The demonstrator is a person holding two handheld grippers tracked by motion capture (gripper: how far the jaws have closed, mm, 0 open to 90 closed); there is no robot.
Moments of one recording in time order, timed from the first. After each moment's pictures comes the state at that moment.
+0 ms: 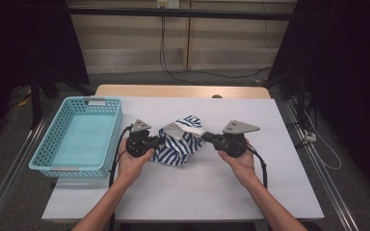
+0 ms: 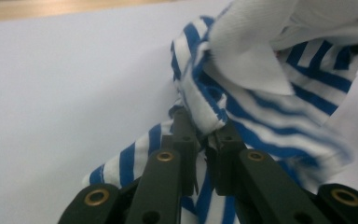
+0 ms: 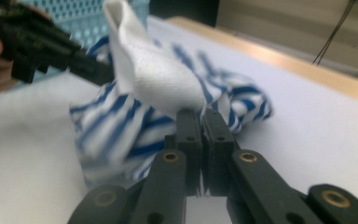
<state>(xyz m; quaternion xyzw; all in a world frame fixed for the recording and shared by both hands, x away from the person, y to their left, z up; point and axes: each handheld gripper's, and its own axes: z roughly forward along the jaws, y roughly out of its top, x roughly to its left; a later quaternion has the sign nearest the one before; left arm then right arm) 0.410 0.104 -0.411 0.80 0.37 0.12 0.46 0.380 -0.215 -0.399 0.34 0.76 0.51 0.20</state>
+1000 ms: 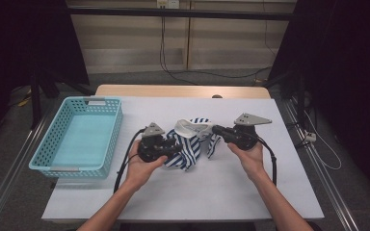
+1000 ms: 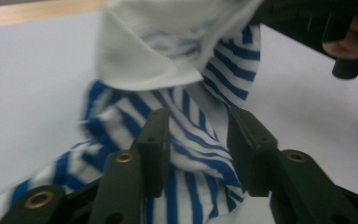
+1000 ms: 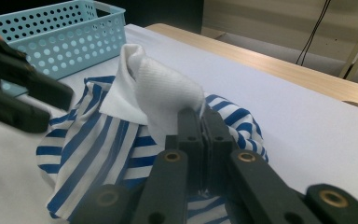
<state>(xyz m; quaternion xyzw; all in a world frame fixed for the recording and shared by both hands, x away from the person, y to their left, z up) 0.390 0.053 -0.408 0.82 0.31 0.06 0.47 0.392 -0.240 -0.393 0.37 0.75 0.51 0.20</state>
